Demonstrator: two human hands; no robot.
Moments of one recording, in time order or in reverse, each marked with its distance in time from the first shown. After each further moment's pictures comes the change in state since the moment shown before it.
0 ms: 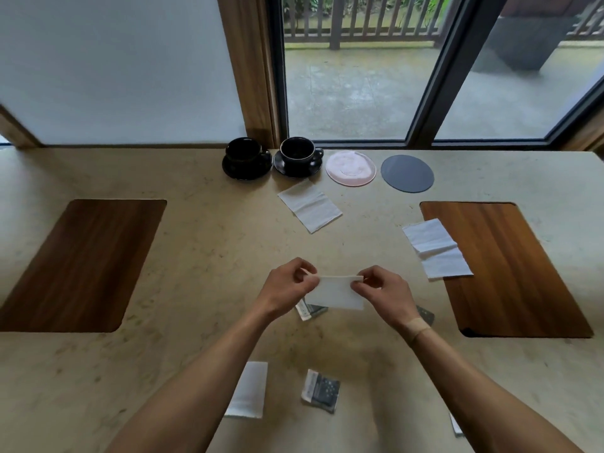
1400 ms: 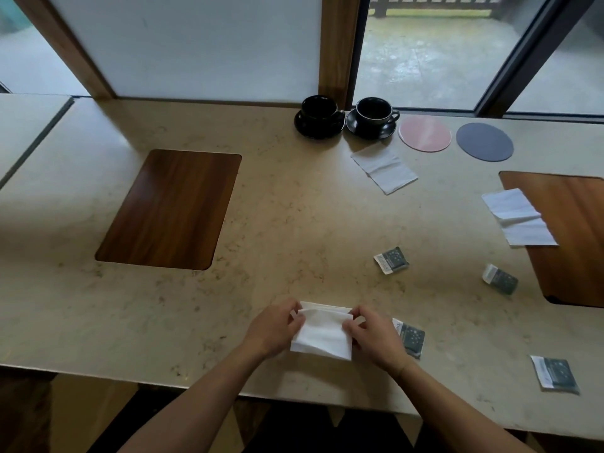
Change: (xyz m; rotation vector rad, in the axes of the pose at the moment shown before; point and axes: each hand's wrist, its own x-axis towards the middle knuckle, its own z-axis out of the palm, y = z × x) left_hand -0.159 -0.167 -0.075 0.372 -0.085 -0.165; right_hand -0.131 -0.036 0.191 -0.117 -0.319 0.216
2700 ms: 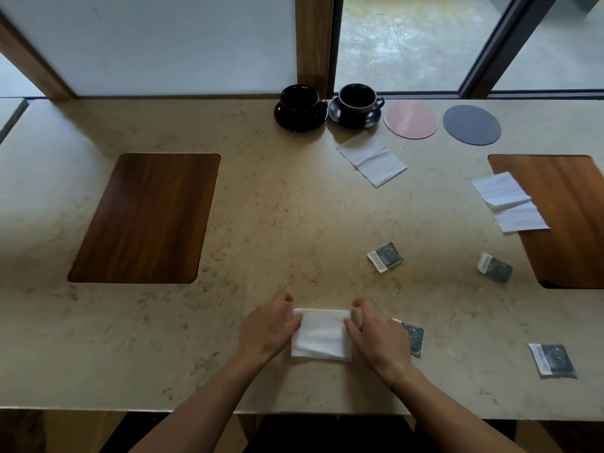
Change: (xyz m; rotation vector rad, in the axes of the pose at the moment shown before) left_hand 0.019 0.005 -0.003 0.113 0.158 0.001; right_hand 0.005 0.002 0.004 -0.448 0.256 -0.058
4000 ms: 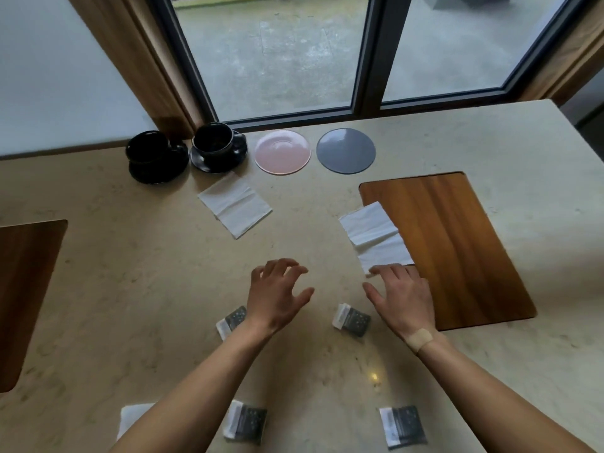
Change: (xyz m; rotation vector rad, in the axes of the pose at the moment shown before) left_hand 0.170 0.307 0.094 0.219 0.101 0.354; right_hand 0.142 0.293 -0.198 -0.062 0.270 -0.011
